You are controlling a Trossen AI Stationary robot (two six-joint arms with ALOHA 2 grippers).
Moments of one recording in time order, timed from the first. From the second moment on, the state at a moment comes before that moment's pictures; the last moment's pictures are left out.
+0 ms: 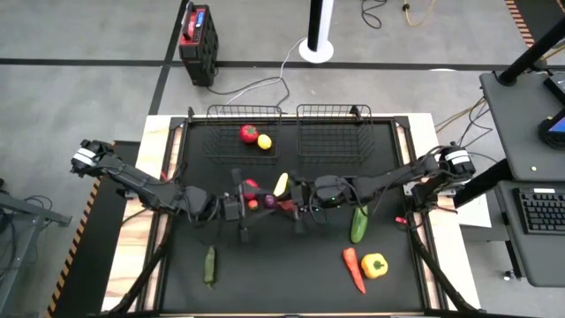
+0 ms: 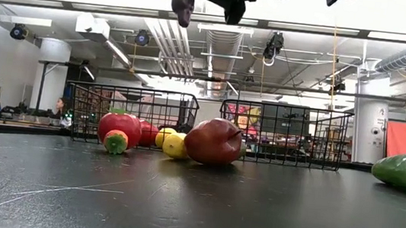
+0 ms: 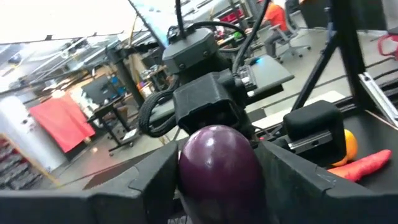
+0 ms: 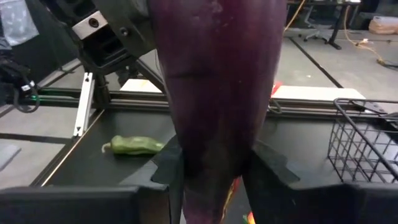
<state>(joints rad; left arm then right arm) -0.40 1.25 0.79 0.49 -0.54 0.46 0.16 1.66 1.08 0.41 0.05 0.00</state>
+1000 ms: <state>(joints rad) -0.48 1.06 0.79 0.15 -0.97 0.13 -0.23 1.52 1.46 -0.72 0.37 -0.15</state>
